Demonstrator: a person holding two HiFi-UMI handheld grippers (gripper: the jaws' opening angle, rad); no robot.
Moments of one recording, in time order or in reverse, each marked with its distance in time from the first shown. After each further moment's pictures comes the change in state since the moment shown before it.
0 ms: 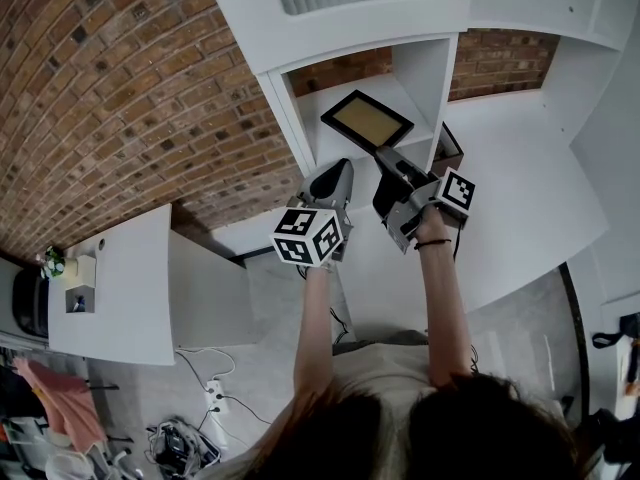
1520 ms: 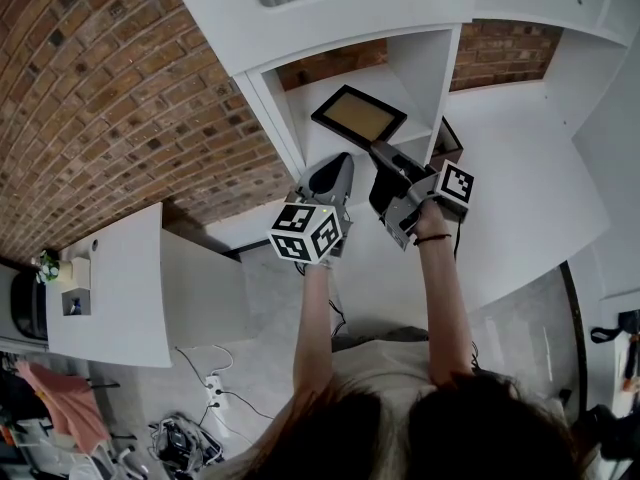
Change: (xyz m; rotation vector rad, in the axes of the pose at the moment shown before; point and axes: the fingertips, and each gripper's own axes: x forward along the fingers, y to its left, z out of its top) left arm 0.025 0.003 -0.016 -0.011 0.018 -0.023; right arm 0.007 -0.020 0.012 0.038 0.027 -0.027
